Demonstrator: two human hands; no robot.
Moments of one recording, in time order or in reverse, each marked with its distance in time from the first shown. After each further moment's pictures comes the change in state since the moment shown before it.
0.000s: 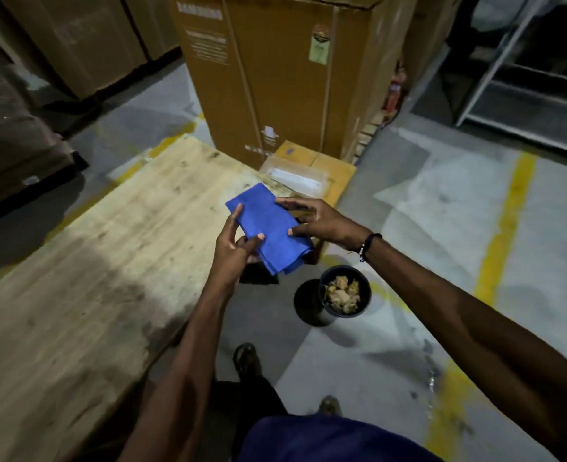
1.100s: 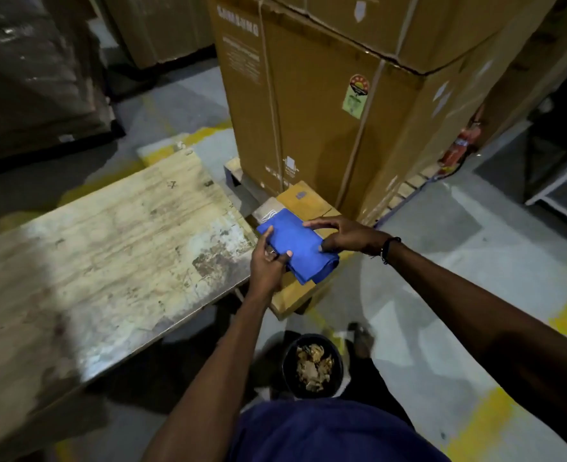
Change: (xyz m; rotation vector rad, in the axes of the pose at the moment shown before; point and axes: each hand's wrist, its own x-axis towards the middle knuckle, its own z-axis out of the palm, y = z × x) left_hand 0.271 -0.029 0.215 -0.019 0.333 -0.025; right_hand 0.220 0.094 -0.299 -0.206 -0.382 0.224
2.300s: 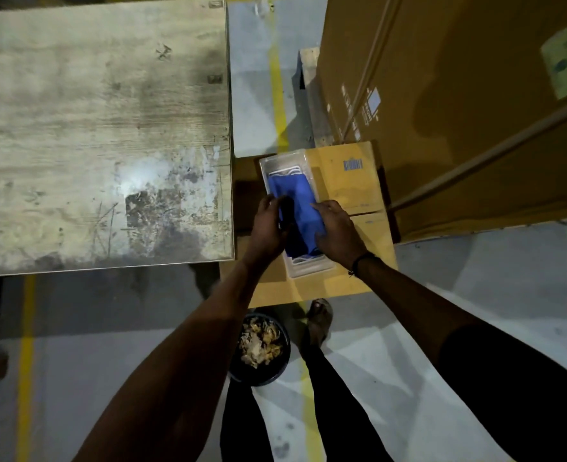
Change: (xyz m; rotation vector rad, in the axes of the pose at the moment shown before) left_hand 0.251 -0.164 0.070 0.653 0.302 -0.063; right_hand 0.279 0.195 -0.038 -0.559 -0.075 -0.236
